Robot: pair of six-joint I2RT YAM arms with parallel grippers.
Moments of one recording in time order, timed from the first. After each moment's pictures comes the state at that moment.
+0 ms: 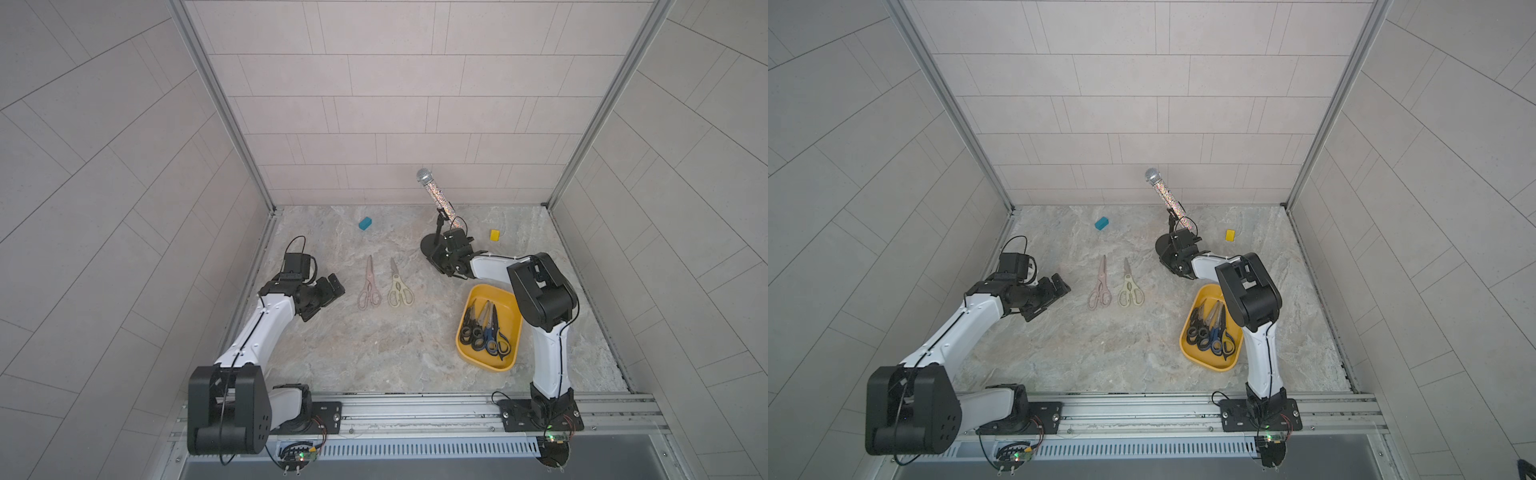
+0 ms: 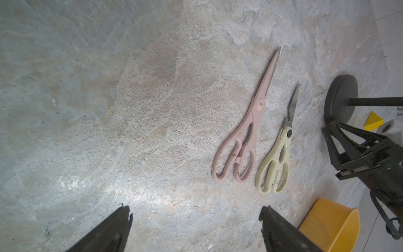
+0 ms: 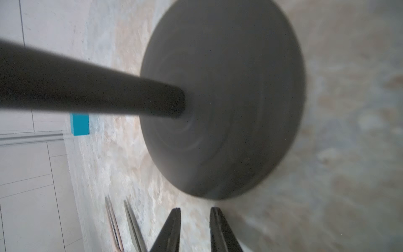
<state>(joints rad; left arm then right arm) 0.00 1.24 0.80 -0.67 0.29 -0.59 0.36 2.12 1.32 0.03 -0.16 1.06</state>
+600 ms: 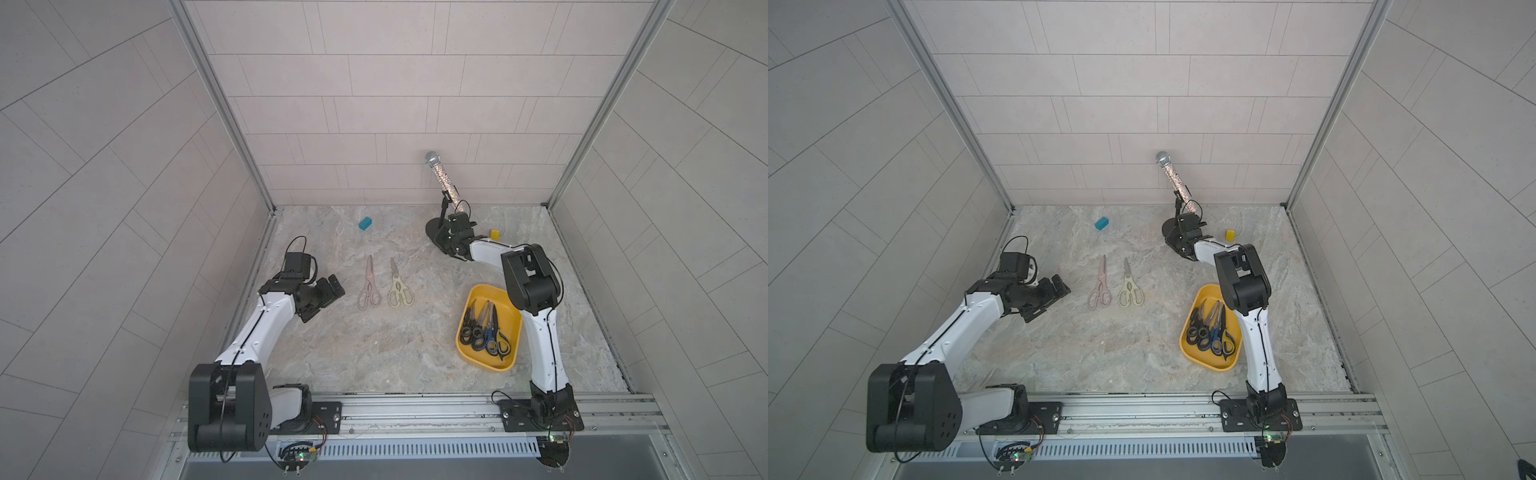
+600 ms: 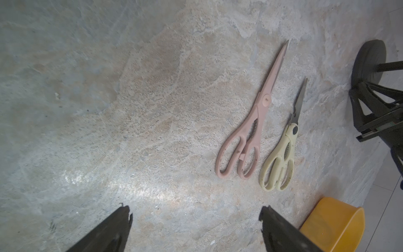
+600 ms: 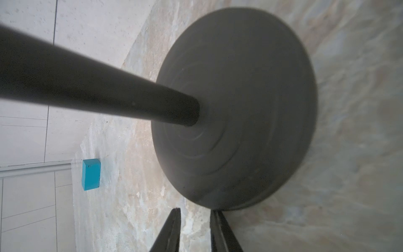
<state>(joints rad) 0.00 1.26 0.82 -0.69 0.29 -0.59 0.26 2.30 1.62 -0.02 -0.19 0.95</state>
